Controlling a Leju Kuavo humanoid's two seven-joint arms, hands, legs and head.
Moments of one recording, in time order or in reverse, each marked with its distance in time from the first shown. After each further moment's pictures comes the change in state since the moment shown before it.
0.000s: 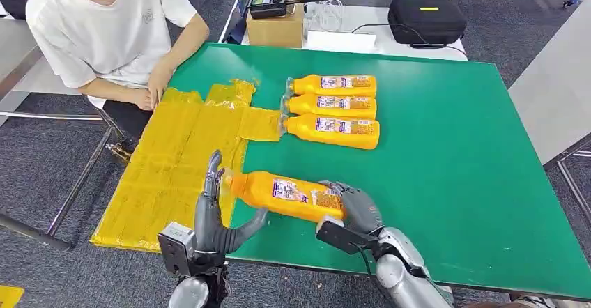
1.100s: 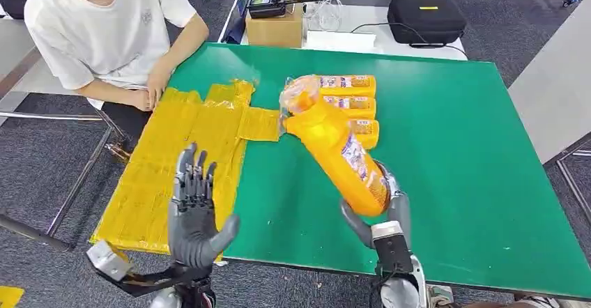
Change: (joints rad) left arm 0.092 0.033 -0.056 -0.249 0.363 -0.272 -0.011; right arm 0.286 0.217 -0.283 -0.402 -0.235 -0.144 -0.192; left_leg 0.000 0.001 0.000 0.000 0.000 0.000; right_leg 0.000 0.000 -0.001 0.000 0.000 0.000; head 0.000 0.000
